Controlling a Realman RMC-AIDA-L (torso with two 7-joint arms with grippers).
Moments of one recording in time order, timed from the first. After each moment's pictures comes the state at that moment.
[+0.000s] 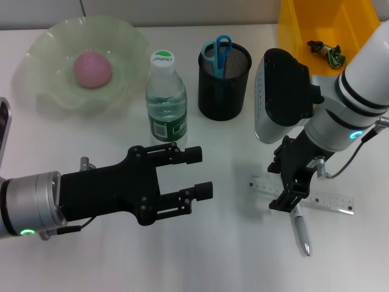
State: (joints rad) left arm -0.37 -2.07 1.19 0.51 1.44 1.71 -1.10; right arm 0.76 2.09 -1.60 -1.11 -2.56 -1.54 2.11
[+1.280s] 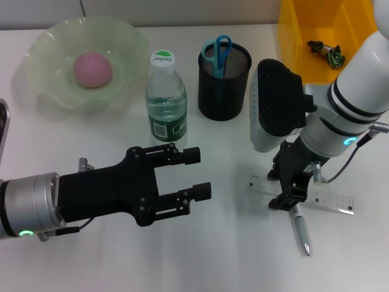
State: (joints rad) left arm -0.37 -2.07 1.19 0.51 1.44 1.70 -1.10; right arm 0.76 2.09 -1.65 -1.08 -2.56 -1.49 2.12
